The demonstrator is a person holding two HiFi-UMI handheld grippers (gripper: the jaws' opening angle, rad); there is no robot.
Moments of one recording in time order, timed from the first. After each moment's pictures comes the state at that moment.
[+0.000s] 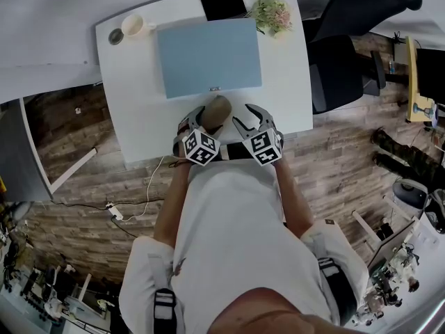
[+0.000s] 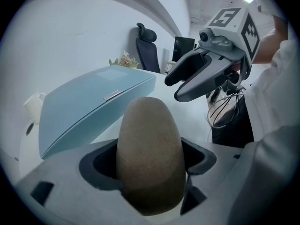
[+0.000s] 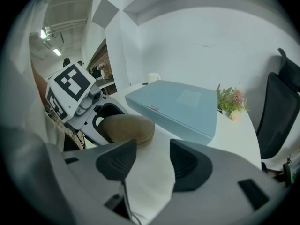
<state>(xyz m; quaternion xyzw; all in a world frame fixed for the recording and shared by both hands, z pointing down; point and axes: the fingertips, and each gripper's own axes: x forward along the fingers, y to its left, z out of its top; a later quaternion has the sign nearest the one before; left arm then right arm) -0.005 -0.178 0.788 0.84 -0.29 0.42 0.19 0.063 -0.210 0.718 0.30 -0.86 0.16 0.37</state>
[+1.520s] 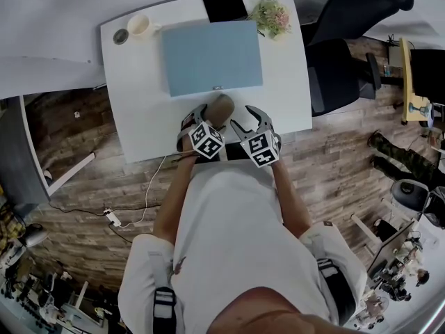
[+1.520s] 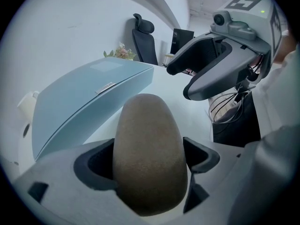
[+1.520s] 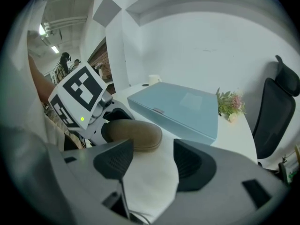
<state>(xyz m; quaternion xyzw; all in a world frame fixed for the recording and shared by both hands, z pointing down) -0.003 -0.176 0.802 0.82 -0.27 0.46 0.20 0.051 -0.200 0.706 0.32 -0.86 0.14 0.38</state>
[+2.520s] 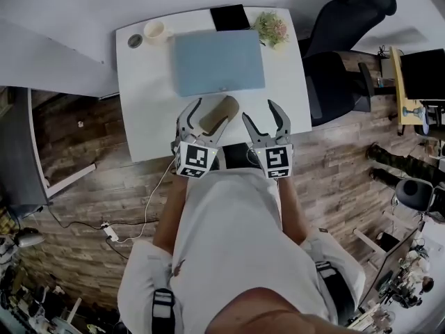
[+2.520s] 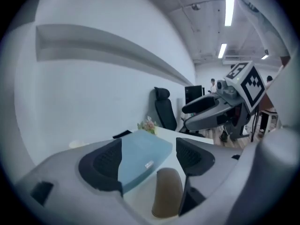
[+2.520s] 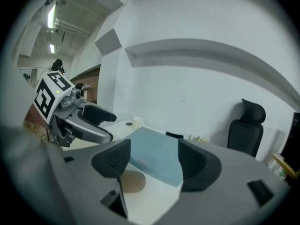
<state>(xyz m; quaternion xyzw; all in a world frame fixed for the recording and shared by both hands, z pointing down) -0.049 -0.202 0.582 0.88 -0.44 0.17 0.05 0.052 -0.208 0.549 0.47 -0.86 0.02 0.21</state>
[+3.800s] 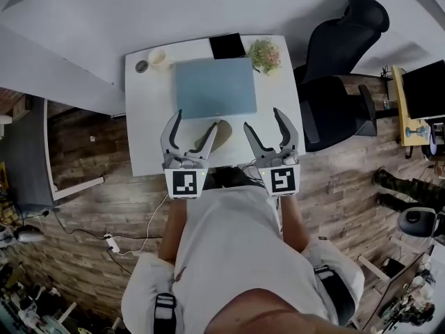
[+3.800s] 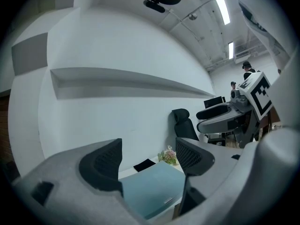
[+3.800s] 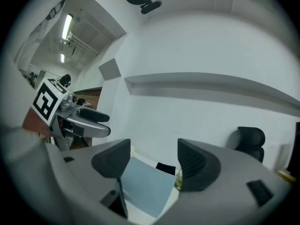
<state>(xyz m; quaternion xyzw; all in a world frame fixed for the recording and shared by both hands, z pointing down) -0.045 -0.226 0.428 0.83 -0.55 0.09 -0.03 0.093 -0.230 0.419 0.47 -0.87 -0.06 0.11</state>
